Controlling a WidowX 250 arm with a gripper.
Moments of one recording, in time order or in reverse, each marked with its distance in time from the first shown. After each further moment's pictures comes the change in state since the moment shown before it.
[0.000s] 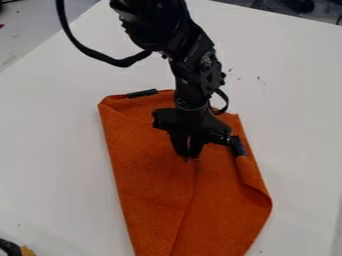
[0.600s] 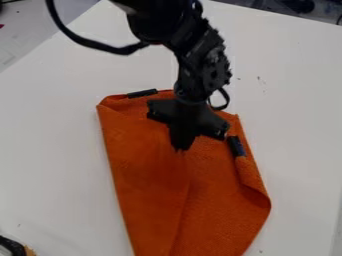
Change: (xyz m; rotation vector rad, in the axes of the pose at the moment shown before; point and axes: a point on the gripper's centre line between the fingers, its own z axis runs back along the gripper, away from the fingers) arm 0.003 0.004 0.036 0.126 -0.063 -0.002
